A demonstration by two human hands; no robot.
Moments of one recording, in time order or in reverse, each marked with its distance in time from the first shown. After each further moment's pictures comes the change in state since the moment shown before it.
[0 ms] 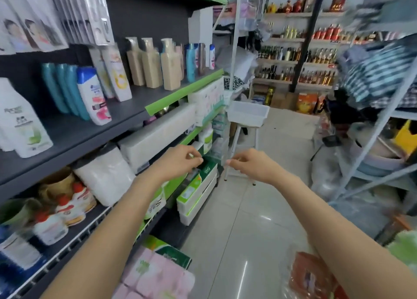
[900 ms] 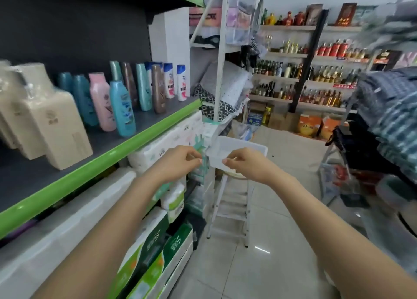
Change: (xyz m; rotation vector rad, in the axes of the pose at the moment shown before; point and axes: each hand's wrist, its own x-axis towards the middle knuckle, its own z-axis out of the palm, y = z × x) left_hand 0.567 0.038 0.007 0.018 0.059 0.050; right_hand 0.484 0.215 -0.199 -0.029 0.035 -0.022
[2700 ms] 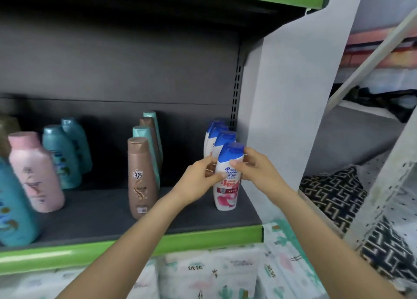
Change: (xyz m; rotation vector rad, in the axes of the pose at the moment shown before) left_hand 0.492 -0.111 -0.077 -0.112 0.841 -0.445; right_hand 0.651 0.021 -0.063 0.838 -0.547 -0.785
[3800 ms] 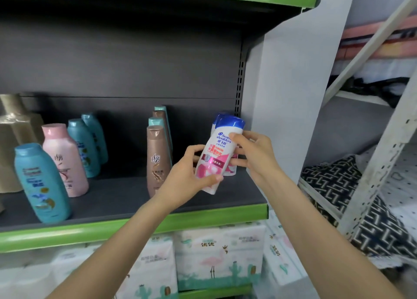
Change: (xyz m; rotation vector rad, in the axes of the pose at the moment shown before) left_hand -0.077 0.013 -0.034 -0.040 0.102 -0.007; right_hand -0.022 -0.044 0.046 0.361 0.272 0.125
